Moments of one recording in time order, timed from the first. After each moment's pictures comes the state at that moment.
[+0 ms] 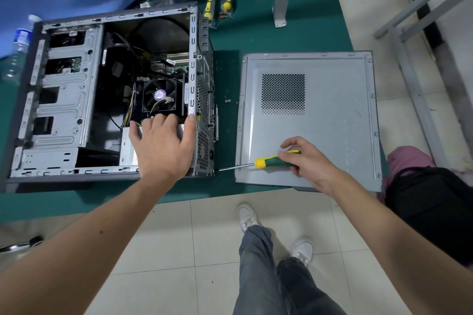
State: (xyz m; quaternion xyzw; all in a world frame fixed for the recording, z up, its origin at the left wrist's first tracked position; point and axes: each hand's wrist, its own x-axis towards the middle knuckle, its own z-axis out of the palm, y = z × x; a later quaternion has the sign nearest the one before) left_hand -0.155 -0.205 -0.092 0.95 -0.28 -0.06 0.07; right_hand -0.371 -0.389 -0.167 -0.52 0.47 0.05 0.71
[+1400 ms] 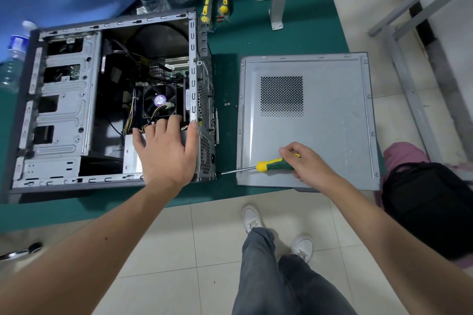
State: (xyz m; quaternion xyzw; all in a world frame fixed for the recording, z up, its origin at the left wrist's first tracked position) left_hand -0.157 -0.205 -0.091 0.95 -0.28 -0.08 0.08; right_hand -0.369 -0.383 -0.156 -0.64 0.47 0.10 0.61
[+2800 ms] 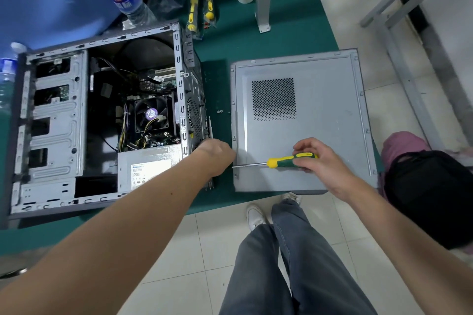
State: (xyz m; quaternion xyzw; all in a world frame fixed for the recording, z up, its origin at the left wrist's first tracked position) left_hand -0.171 -0.300 -0.110 0.60 -0.63 -0.30 -0.40; right_hand -0.395 -0.403 -0.149 -0.53 0.48 -0.03 0.69
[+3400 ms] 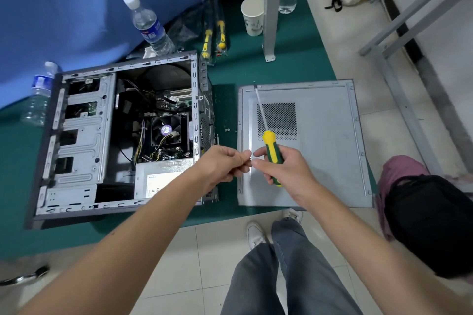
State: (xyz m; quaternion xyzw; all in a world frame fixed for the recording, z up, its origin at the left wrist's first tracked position) left_hand -0.173 -0.281 -0.057 0.72 -0.12 -0.59 0.35; right_hand -0.325 -0.373 -0.085 -0.51 0.42 -0.07 0.75
